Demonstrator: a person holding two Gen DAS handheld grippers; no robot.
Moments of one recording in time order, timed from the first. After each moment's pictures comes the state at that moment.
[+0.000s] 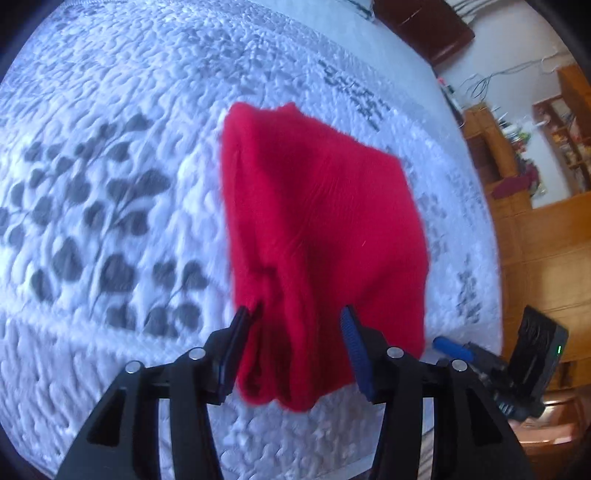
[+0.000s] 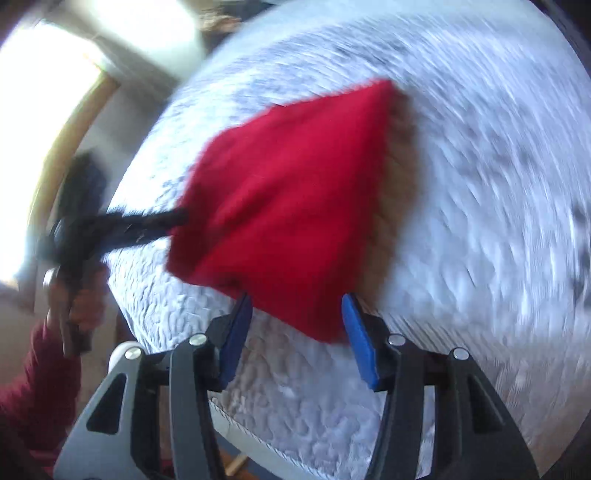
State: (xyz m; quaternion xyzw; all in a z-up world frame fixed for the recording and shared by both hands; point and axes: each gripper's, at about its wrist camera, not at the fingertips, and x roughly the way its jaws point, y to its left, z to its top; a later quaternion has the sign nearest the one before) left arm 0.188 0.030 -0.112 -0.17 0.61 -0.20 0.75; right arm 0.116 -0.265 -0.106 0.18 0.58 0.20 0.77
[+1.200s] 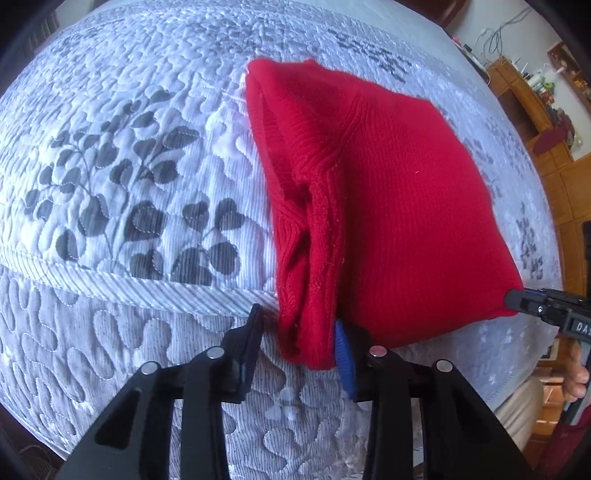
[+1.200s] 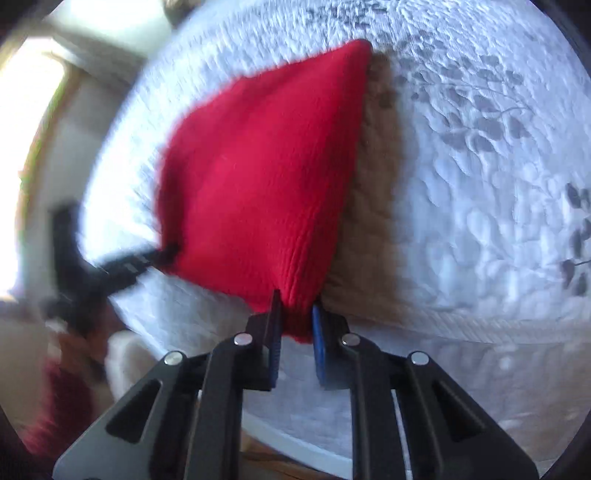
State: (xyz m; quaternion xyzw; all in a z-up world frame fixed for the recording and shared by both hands) left arm 0.151 0.014 -0.142 -0.05 0.63 -0.15 0.76; right arm 0.139 -0.237 -0.114 0.12 0.67 0.16 0.72
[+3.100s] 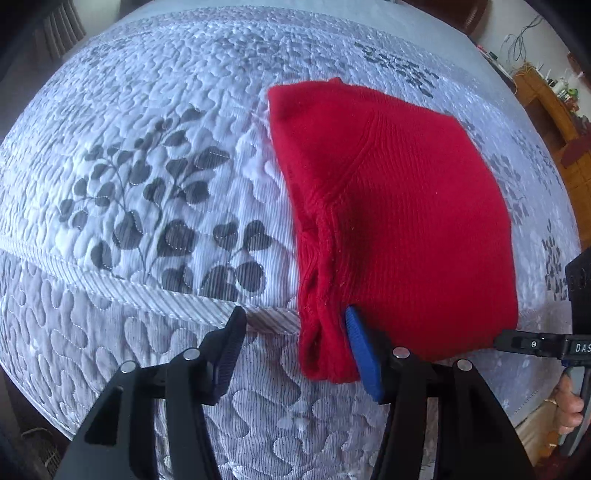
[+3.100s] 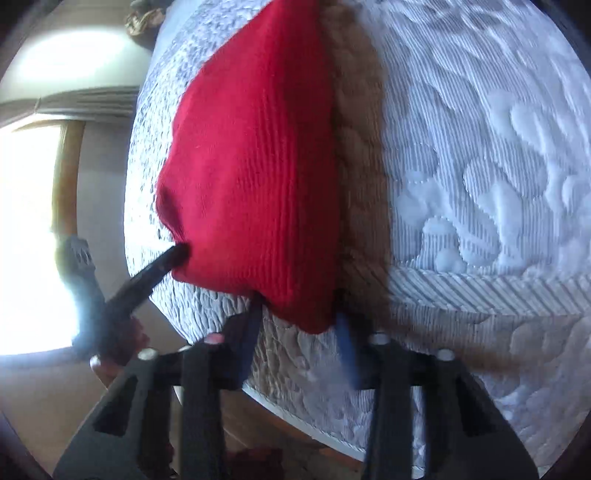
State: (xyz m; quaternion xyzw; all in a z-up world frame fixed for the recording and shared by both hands) left arm 0.164 0.005 -0.125 -0.02 0.62 -0.08 0.78; right arm 0.140 -0.266 -0.160 0.31 0.68 0.19 0.64
